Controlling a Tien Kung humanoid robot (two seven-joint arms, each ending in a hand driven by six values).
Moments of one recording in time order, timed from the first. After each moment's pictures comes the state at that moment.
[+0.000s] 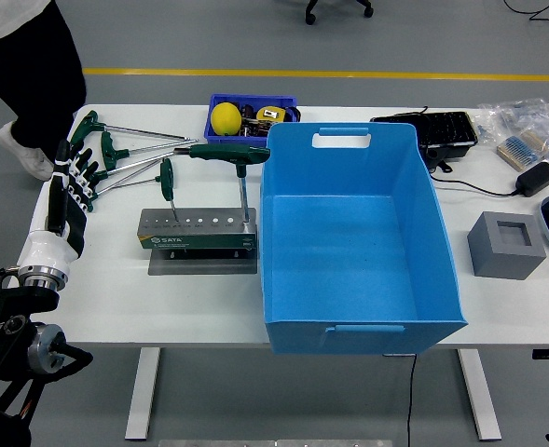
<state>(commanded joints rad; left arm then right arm) -0.03 0.12 -1.37 -1.46 1.01 0.24 -0.13 0.12 -0.19 1.24 0.18 -1.29 -0.12 -0.10</state>
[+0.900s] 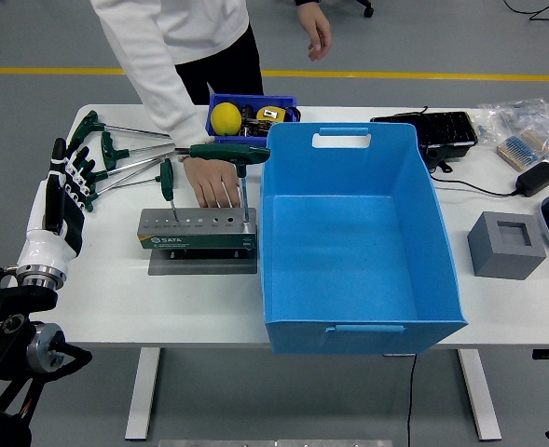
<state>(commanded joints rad) -0.04 0.12 -1.38 -1.46 1.01 0.24 -0.13 0.12 -0.19 1.25 0.18 -1.29 -0.12 -0.10</state>
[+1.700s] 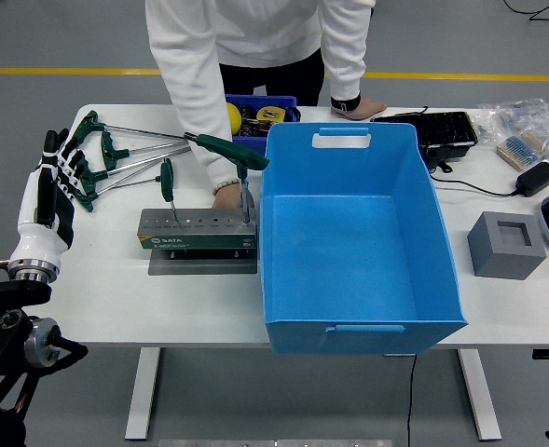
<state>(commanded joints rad) -0.07 0.16 -1.38 -1.49 1.13 0.30 -0.14 0.12 -0.19 1.25 0.18 -1.29 -0.12 -0.10</state>
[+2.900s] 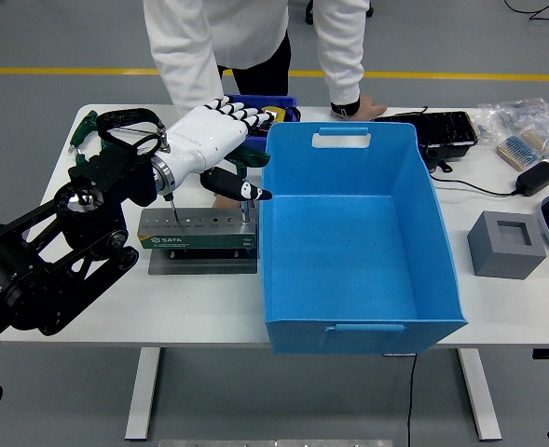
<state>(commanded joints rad) -0.71 0.27 -0.82 -1.34 2.27 -0.17 0.15 0.13 -0.20 1.28 0.18 -1.33 -0.10 -0.11</state>
